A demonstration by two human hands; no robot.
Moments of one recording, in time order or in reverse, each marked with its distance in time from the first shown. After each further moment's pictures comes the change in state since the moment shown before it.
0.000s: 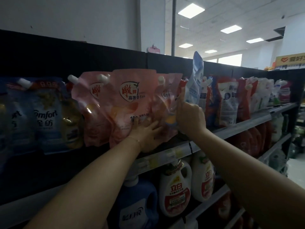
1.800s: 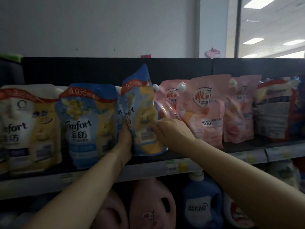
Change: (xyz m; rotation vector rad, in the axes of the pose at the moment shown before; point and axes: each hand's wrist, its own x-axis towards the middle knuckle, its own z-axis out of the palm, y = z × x) left_hand -0.208 -0.132 -0.024 -1.601 0.822 -0.879; right_hand -0.041 -0.223 -0.090 0.729 -0.083 -0.629
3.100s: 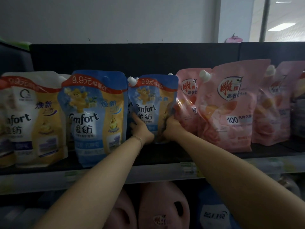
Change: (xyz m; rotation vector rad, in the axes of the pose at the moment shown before) left_hand 0.059 -0.023 0.003 0.894 0.038 -0.093; right_hand 0.065 0.053 0.125 0.394 -0.349 0.721
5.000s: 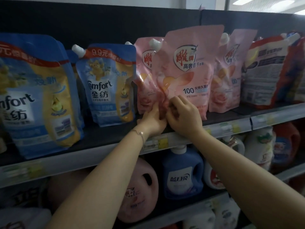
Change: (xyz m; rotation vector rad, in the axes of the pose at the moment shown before) left_hand -0.074 0.049 0.093 0.170 -0.389 0.414; right_hand -0.089 0.119 -0.051 -0.128 0.730 -0.579
